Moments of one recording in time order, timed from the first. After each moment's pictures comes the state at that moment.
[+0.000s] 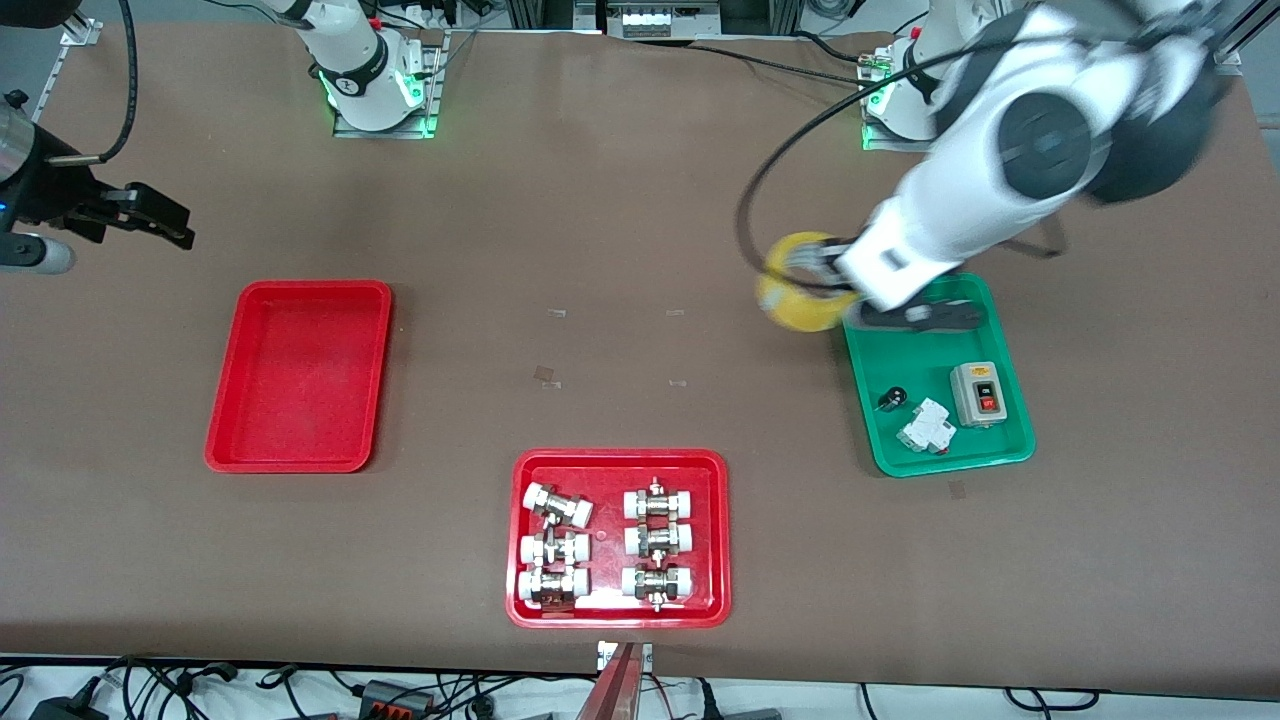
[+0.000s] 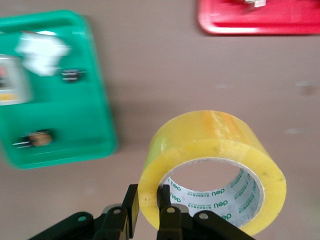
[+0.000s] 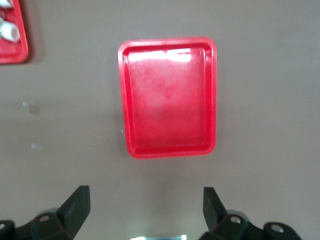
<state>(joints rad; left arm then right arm) -0.20 0.35 -0.29 -1.44 -0.12 1.63 -0.49 0.03 0.03 0.01 -1.57 -0.04 1.49 0.10</state>
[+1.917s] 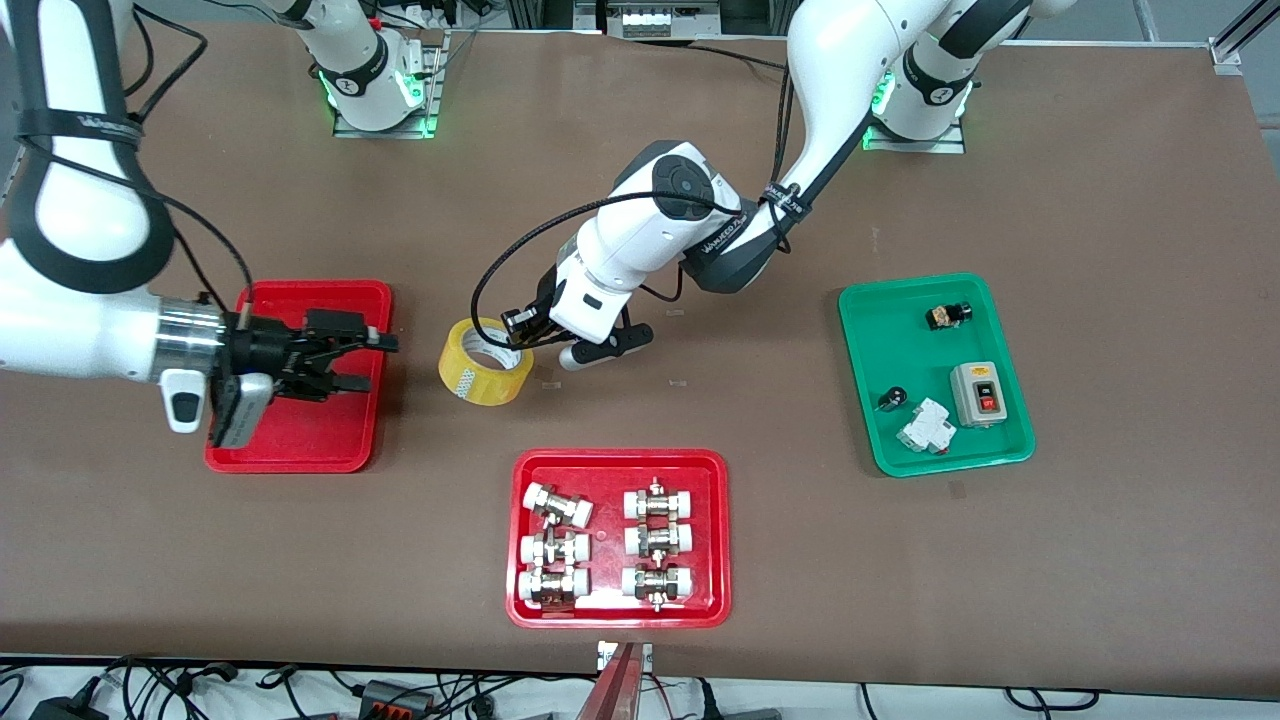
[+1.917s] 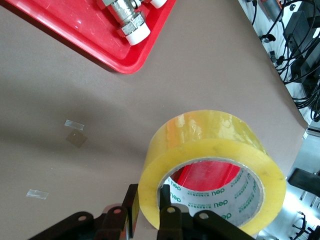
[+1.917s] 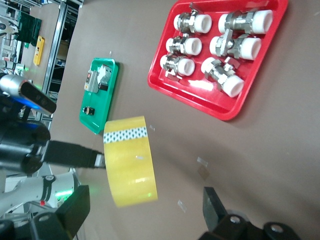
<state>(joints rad) -0.60 0.81 -0.30 -1.20 -0.22 2.54 -1.15 0.06 0.39 0.03 -1.64 0.89 1.86 -0.65</state>
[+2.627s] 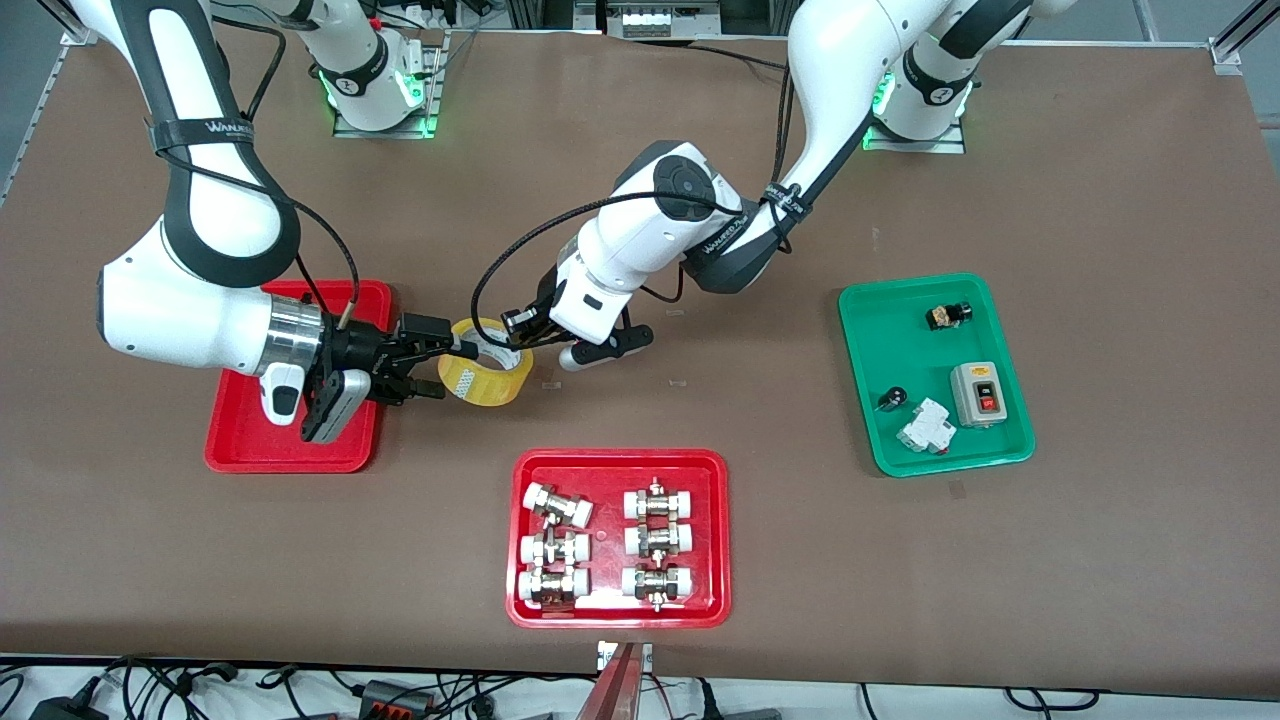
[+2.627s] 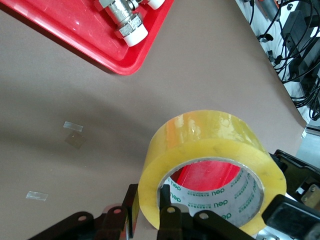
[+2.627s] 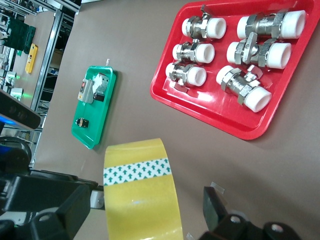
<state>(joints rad) -0.60 0.81 -0.30 -1.20 -0.23 2.54 -1.13 0.18 0.39 0.03 -1.71 0.94 2.05 -0.65</state>
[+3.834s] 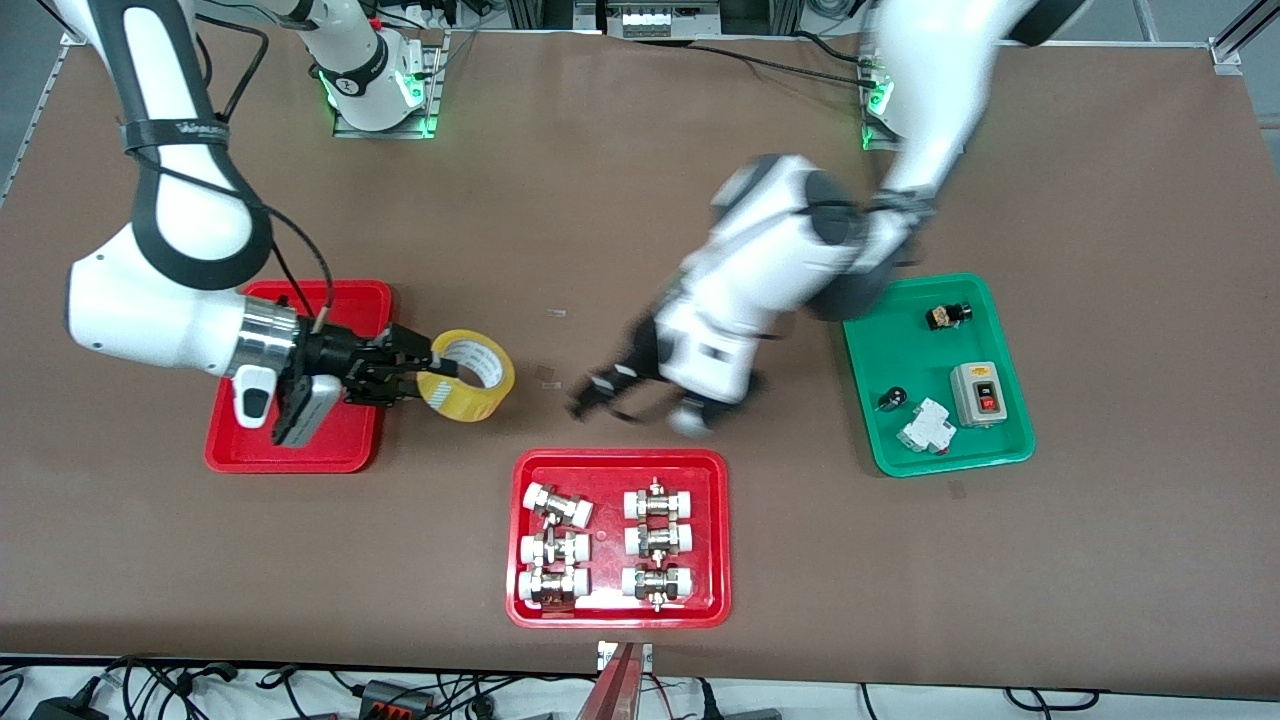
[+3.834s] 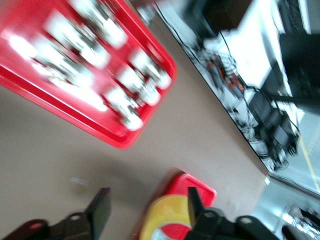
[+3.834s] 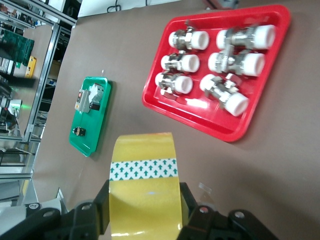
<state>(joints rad) -0.33 0.65 -0.29 -1.15 -0.25 2.26 -1.13 0.13 0.38 0.01 -1.72 0.95 2.02 -0.66</state>
